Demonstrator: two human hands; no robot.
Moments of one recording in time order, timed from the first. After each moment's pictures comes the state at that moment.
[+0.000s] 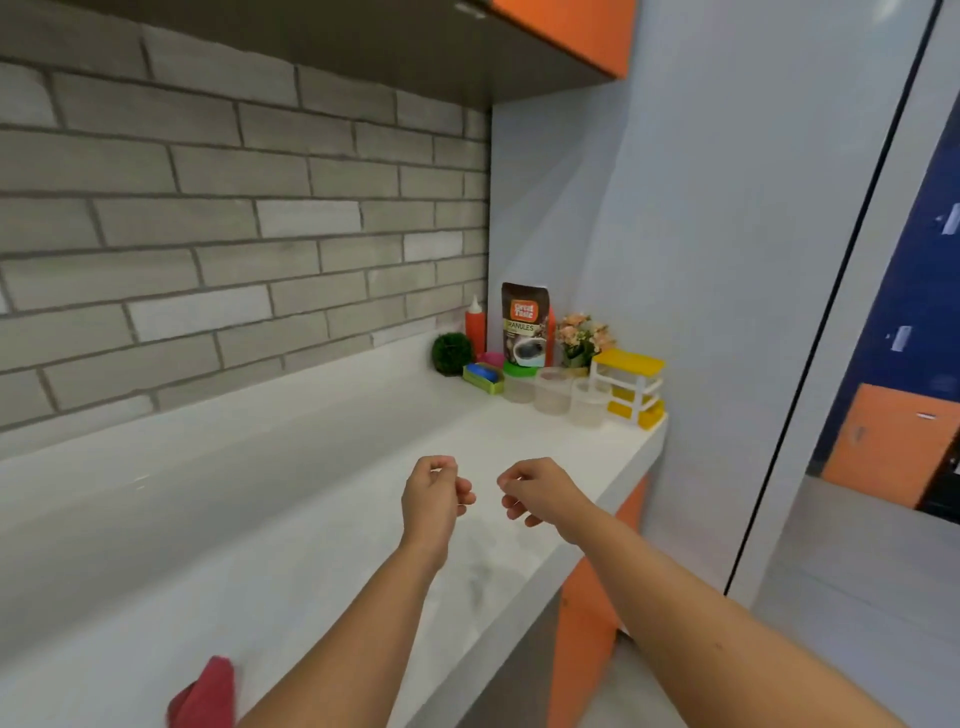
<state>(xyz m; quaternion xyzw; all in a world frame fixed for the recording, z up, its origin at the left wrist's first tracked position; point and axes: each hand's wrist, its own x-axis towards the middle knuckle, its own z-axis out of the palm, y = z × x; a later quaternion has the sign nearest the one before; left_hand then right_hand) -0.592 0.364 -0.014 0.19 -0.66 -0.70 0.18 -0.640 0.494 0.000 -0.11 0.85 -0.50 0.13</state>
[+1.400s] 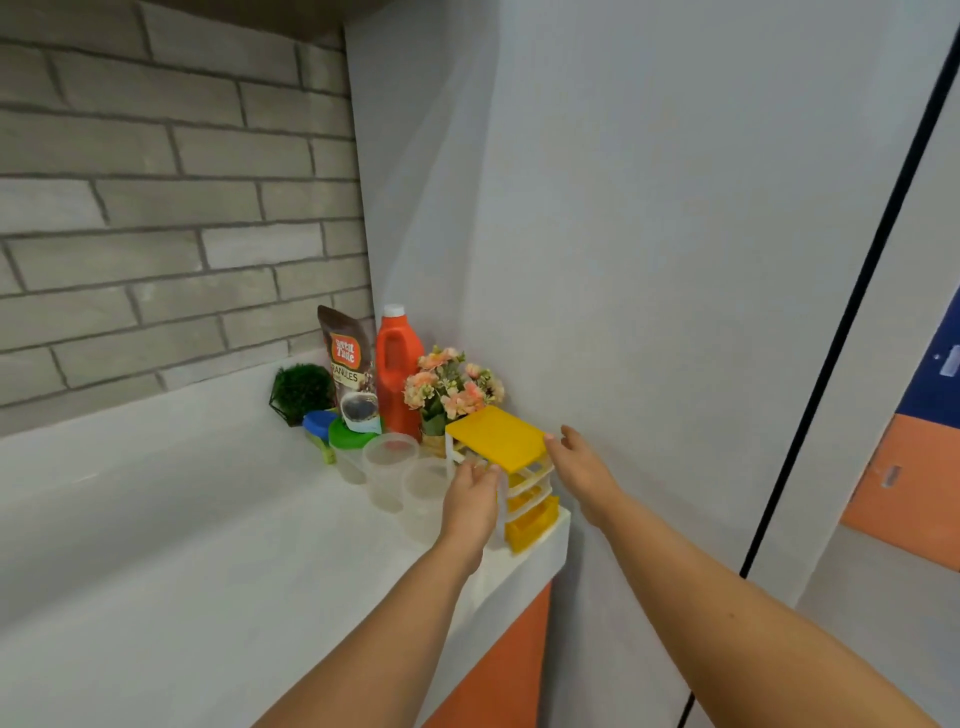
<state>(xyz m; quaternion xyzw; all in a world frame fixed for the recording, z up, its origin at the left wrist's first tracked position) -0.965 0.624 -0.017 0.18 -0.71 -0.67 0.11 -1.047 0.733 -0.014 -0.04 0.82 -0.57 0.06</state>
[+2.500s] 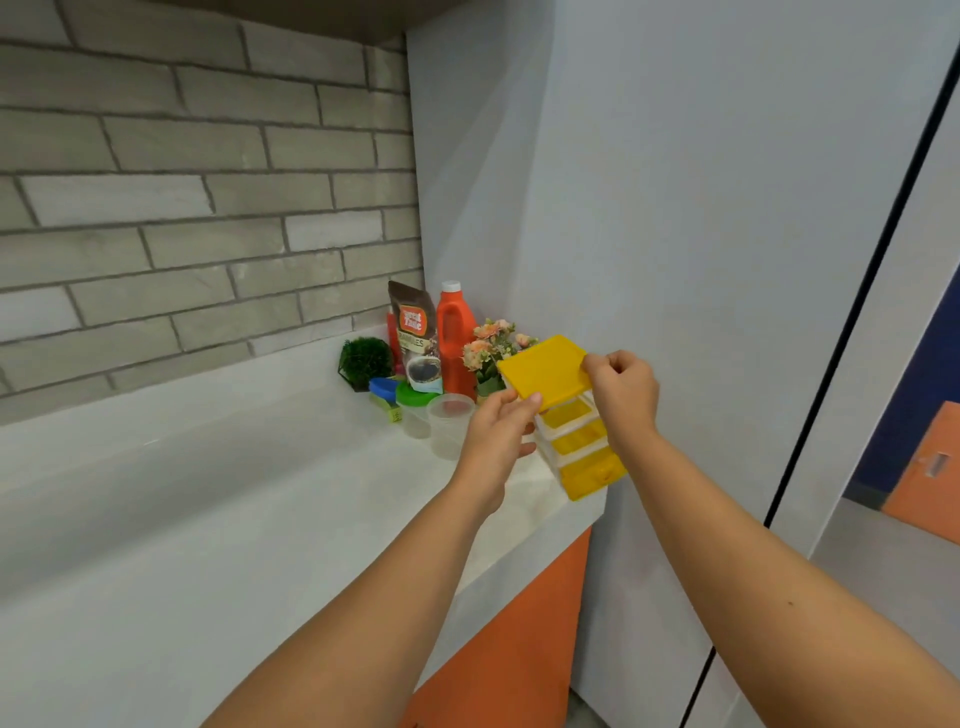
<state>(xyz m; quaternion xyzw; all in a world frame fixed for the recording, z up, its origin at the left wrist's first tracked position) -0.868 0.603 0.039 0.08 -0.65 -0.74 0.13 -0.948 0.711 0.059 -0.03 0.76 -0.62 -0.18</state>
